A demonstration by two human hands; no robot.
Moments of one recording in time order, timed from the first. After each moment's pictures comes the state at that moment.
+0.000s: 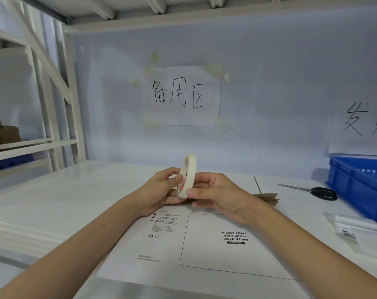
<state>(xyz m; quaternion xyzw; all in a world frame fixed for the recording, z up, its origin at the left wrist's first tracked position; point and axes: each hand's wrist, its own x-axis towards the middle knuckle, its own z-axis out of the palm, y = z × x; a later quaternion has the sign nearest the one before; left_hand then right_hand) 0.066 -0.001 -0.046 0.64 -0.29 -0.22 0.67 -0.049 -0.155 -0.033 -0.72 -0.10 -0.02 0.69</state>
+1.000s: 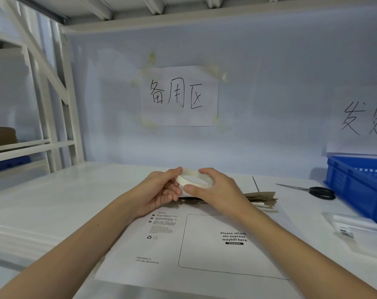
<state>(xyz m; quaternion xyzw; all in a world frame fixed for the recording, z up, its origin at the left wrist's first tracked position) 0.059 0.003 -0.034 0.65 -0.22 -0.24 0.69 -0.041 -0.158 -0.040 -0.88 0.05 -0.24 0.41</state>
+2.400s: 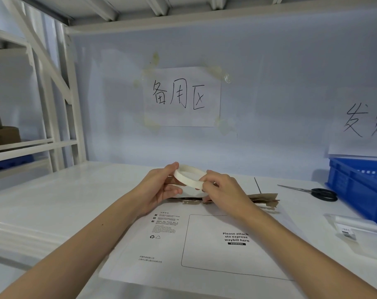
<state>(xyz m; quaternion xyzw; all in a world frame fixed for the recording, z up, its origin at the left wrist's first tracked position) 0.057 0.002 -0.031 0.60 -0.20 -0.21 0.74 -0.037 -0.162 -0.041 -0.87 0.01 -0.21 0.44</state>
